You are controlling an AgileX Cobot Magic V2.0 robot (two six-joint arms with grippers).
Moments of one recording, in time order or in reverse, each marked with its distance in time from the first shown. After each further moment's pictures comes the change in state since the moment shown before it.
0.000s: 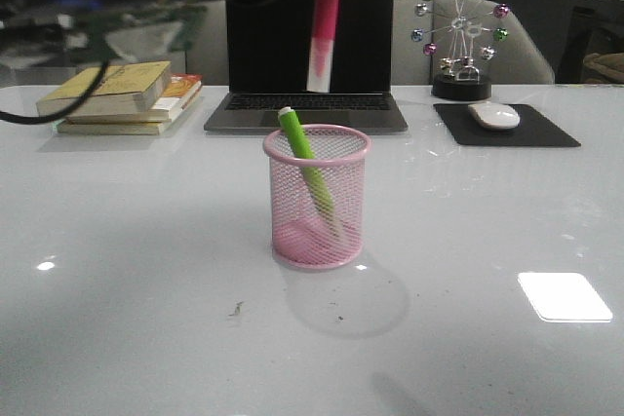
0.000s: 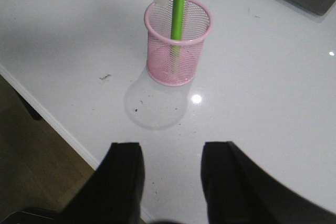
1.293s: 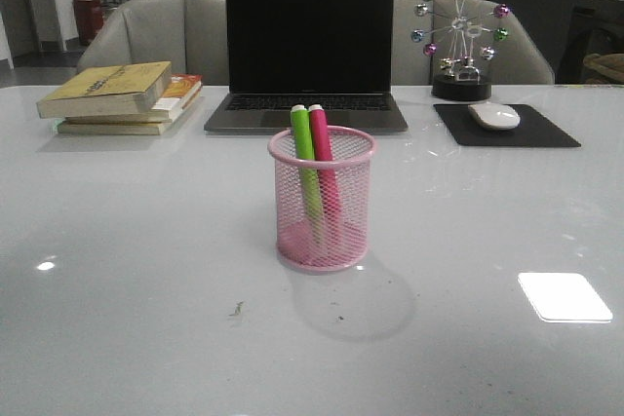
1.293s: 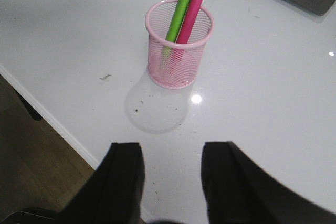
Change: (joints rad) left arm 0.126 -0.505 -0.071 0.166 1.102 0.029; right arm 0.000 0.000 0.000 0.000 0.000 0.000
